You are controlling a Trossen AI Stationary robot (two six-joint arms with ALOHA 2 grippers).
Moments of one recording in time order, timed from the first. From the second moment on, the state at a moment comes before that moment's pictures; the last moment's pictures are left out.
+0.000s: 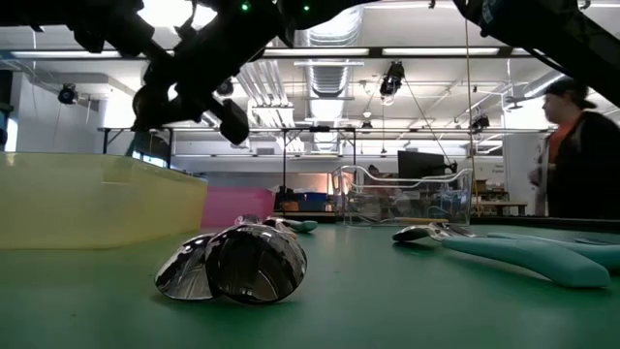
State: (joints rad) left arm 0.52 0.04 0.40 -0.10 0.19 -0.04; right arm 0.07 2.47 2.27 -0.34 0.32 0.79
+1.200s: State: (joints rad) left arm 0.51 0.15 0.35 -0.14 0.28 -0.04; right arm 0.04 2.47 2.30 -0.07 0.61 0.24
